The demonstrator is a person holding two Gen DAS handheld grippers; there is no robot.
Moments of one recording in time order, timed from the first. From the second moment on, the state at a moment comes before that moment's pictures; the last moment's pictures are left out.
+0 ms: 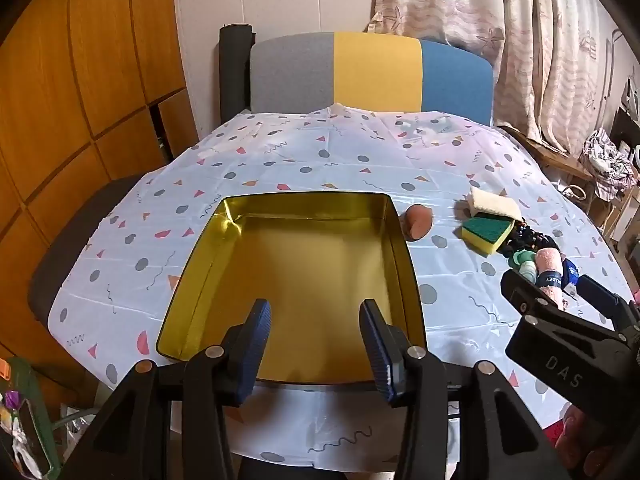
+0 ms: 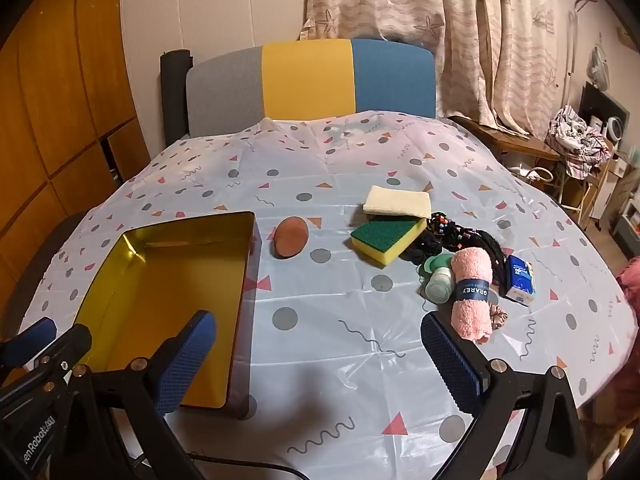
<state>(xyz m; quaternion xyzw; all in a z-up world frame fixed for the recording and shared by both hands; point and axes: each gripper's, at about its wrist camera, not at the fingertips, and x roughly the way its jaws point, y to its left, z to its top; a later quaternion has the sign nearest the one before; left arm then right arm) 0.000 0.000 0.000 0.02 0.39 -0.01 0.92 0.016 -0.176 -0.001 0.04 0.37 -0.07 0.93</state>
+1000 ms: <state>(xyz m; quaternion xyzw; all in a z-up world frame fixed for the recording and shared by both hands) 0.005 0.002 -0.010 0.02 0.40 0.00 0.91 0.018 -0.181 -0.009 0.05 0.38 -0.07 0.92</state>
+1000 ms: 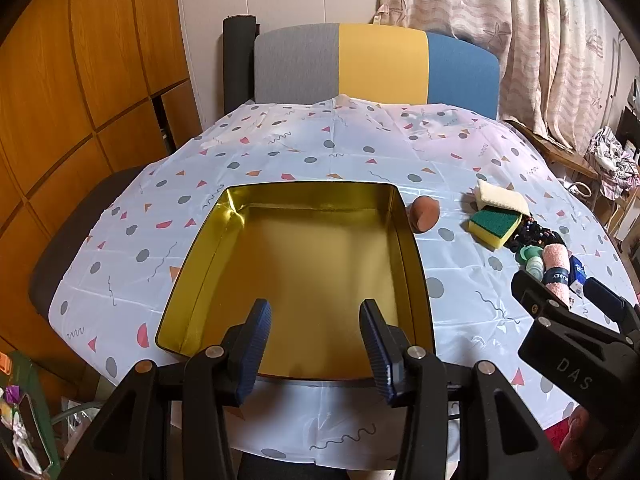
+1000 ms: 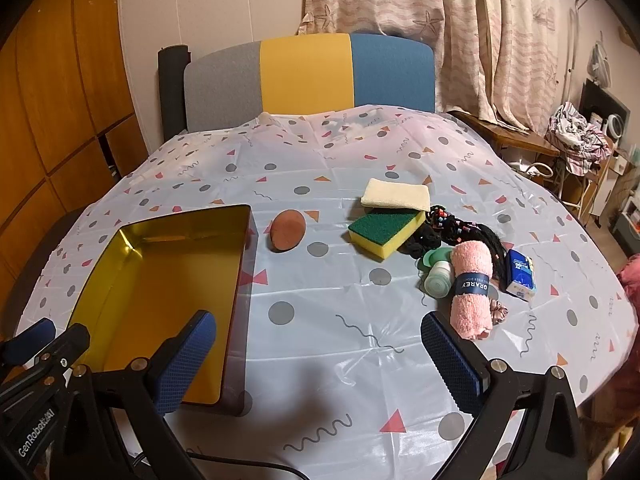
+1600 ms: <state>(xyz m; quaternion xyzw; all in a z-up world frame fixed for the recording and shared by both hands) 0.007 -0.001 -0.016 0.02 0.41 0.00 0.91 0.018 -0.182 -0.012 0.05 0.38 -0.07 0.92</state>
